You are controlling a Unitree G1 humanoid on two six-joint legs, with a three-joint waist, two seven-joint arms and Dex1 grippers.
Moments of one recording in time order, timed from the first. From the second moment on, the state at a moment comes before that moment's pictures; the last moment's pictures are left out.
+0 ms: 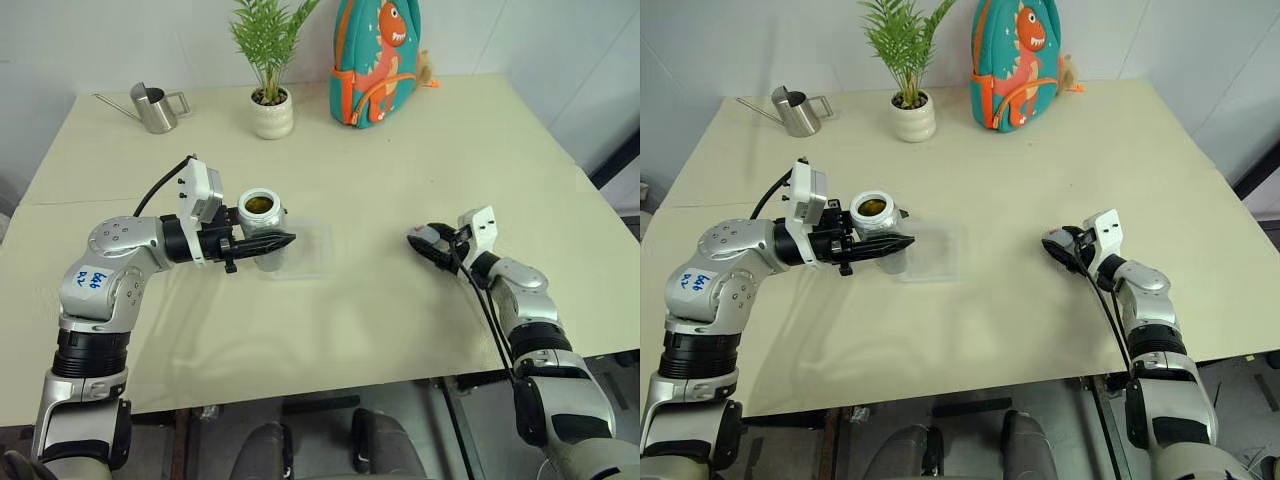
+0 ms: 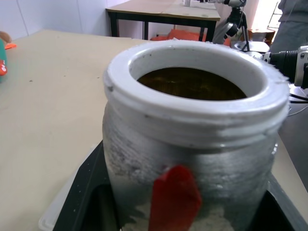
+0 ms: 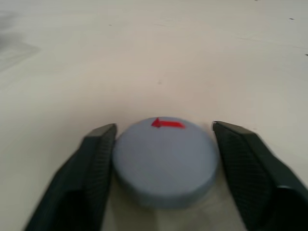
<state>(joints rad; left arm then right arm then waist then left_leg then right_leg) -0.58 0.64 0.09 -0.10 -0.53 0.53 -1.03 -0.69 -0.46 -0.14 0.86 0.24 -0.12 0.87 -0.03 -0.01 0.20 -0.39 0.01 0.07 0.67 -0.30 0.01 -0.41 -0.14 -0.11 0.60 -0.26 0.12</state>
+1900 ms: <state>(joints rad) -1.12 0.68 -0.56 0.55 0.94 -0.60 0.09 -0.42 -0.60 -0.05 -0.12 0.49 0.40 1.06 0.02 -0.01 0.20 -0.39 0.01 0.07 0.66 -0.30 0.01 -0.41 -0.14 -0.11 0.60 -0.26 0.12</state>
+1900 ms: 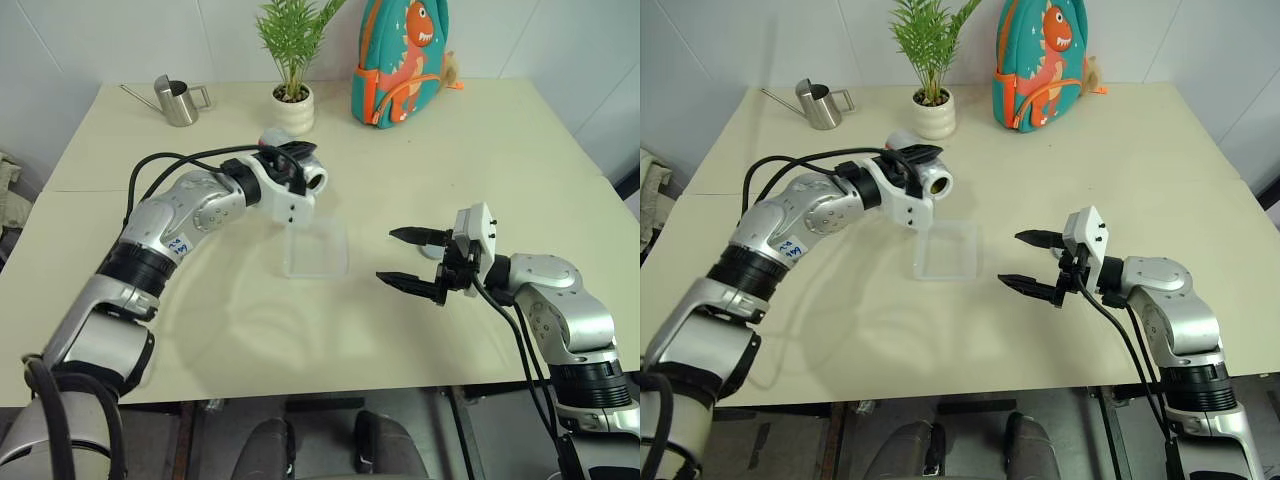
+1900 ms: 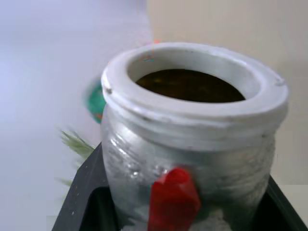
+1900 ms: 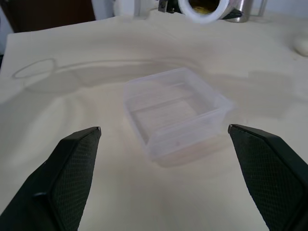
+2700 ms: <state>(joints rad) -1.17 0.78 -0.80 0.59 1.51 -0.47 0.78 -0.38 -0.57 -0.05 -0.16 0.53 0.41 0.98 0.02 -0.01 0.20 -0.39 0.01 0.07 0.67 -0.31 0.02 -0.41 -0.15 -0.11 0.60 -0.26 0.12</state>
